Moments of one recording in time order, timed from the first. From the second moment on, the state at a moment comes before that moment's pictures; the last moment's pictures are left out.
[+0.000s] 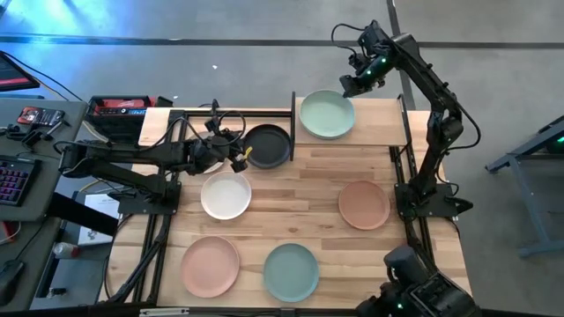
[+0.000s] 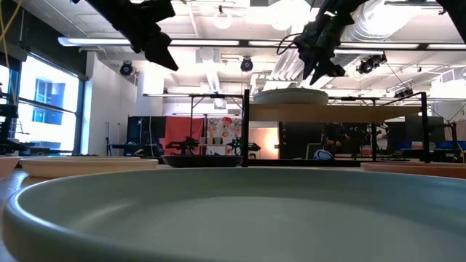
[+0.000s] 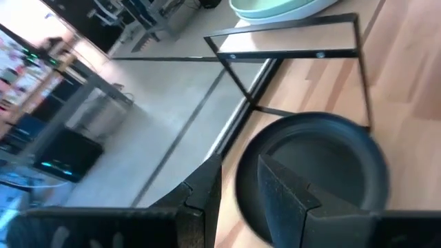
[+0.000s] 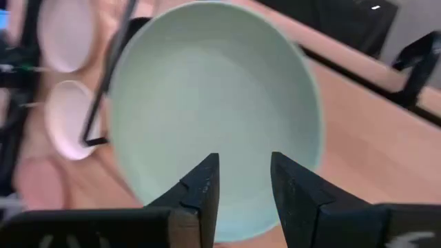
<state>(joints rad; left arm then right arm) 0.11 1.12 0.81 -0.27 -0.73 0.17 -1.02 1.82 1.99 -1.44 -0.44 0.10</state>
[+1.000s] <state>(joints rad) 0.27 1.60 0.81 -0.16 -0.18 0.33 -0.64 1.82 2.24 -1.51 -0.53 0.04</state>
